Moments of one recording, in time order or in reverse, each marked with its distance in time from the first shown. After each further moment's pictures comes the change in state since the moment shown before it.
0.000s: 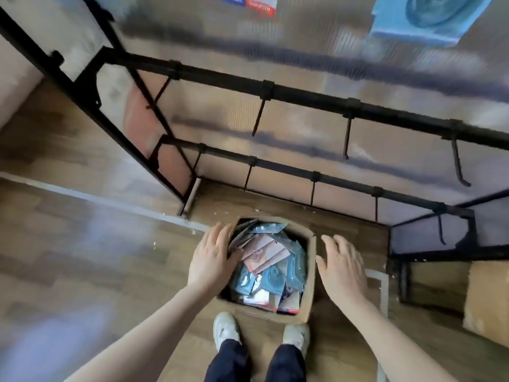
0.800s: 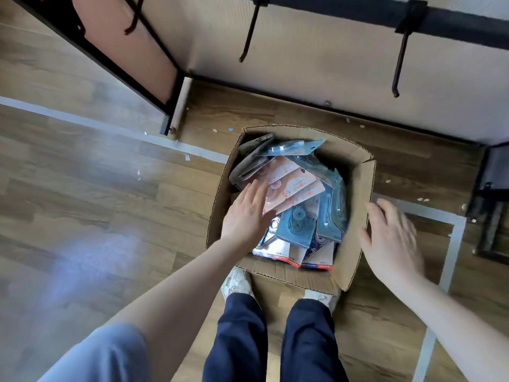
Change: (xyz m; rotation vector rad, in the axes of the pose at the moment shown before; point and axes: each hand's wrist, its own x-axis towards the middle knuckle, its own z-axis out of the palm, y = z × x) left_hand 0.048 -0.073 0.261 0.052 -0.358 -0.035; right_hand 0.059 0.081 0.229 0.000 -0.131 -0.011
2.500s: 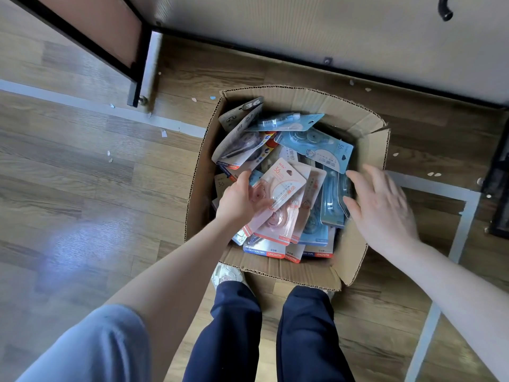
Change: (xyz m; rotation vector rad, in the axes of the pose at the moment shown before) left_hand 0.047 -0.019 0.060 -0.360 -0.157 -0.254; right_hand 0.047 0.010 0.044 -0.064 -0.064 -0.139
